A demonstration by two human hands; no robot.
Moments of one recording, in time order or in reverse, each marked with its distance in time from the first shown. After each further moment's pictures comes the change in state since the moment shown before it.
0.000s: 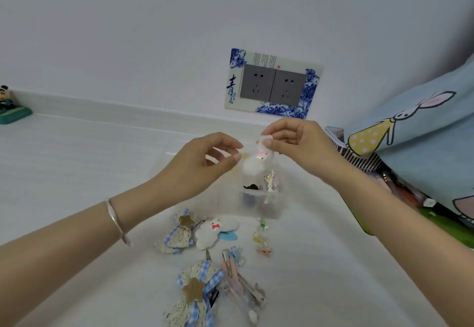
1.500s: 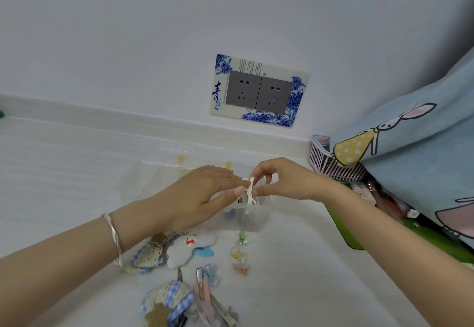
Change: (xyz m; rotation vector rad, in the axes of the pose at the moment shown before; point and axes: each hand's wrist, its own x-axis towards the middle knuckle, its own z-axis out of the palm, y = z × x) left_hand 0.012 -0.010 0.031 0.478 -0.360 0.306; right_hand 0.009 0.045 -0.017 -0.419 -0.423 0.103
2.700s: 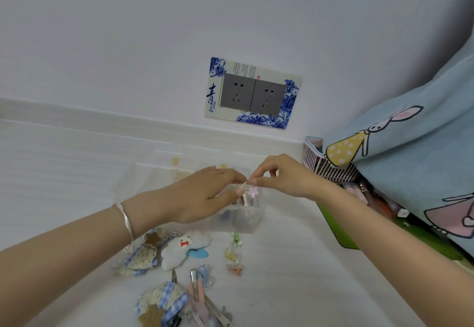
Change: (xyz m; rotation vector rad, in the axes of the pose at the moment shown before) left_hand 0.017 -0.002 0.004 -0.061 -0.147 -0.119; right_hand -0.006 0.000 -0.006 -0.056 0.141 -0.005
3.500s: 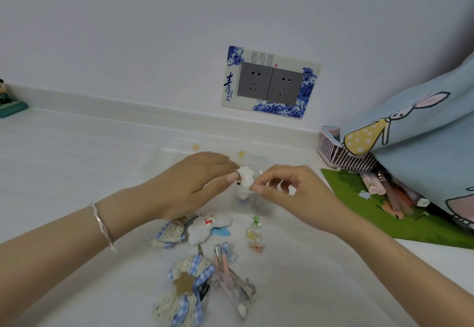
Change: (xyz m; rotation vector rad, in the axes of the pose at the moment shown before) left_hand -0.054 -0.004 -0.017 0.116 0.186 0.135; right_hand -0.057 -0.041 0.037 0.330 0.128 -0.175
